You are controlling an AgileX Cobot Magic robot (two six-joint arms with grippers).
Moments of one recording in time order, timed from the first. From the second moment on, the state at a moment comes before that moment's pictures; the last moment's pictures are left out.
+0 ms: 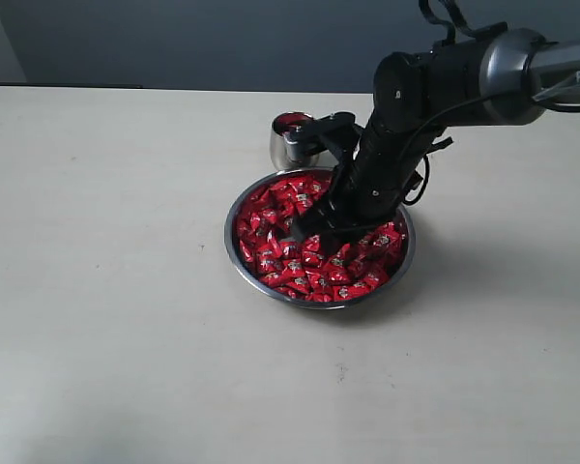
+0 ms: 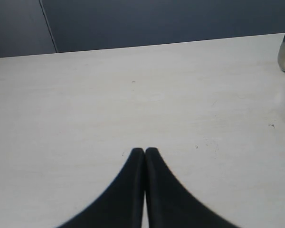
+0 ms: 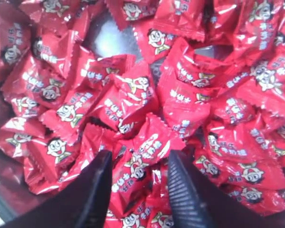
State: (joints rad) left arm 0.11 0.00 0.01 0.03 0.34 0.03; right arm 0.66 1.99 -1.31 0.20 0.76 -0.24
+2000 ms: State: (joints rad) left arm 0.11 0.00 0.01 0.03 0.34 0.03; right arm 0.59 2.19 -1.82 0.23 0.61 -0.18
